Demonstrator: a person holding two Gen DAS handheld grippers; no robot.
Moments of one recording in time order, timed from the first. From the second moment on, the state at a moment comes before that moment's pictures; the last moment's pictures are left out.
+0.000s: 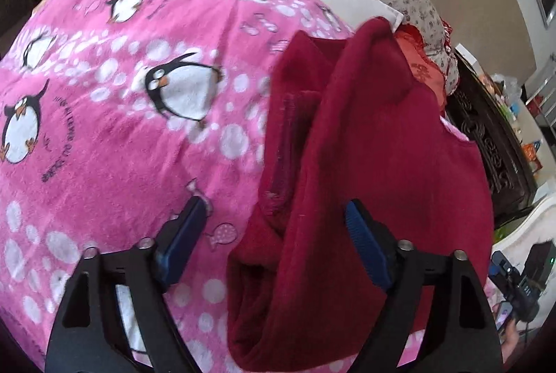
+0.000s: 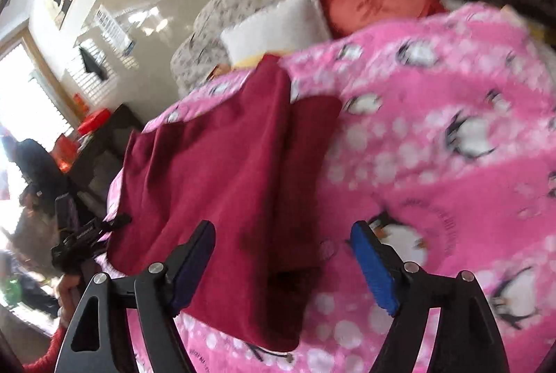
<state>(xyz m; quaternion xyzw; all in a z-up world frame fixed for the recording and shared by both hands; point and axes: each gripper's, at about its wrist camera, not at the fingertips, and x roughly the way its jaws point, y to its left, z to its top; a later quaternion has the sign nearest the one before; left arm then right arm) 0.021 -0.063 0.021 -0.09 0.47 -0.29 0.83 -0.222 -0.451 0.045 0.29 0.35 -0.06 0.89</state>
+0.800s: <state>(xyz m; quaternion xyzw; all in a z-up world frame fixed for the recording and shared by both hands) -0.045 -0.050 0.088 -0.05 0.46 -0.40 0.79 -0.251 -0.398 0.102 0.32 0.28 0.09 0.90</state>
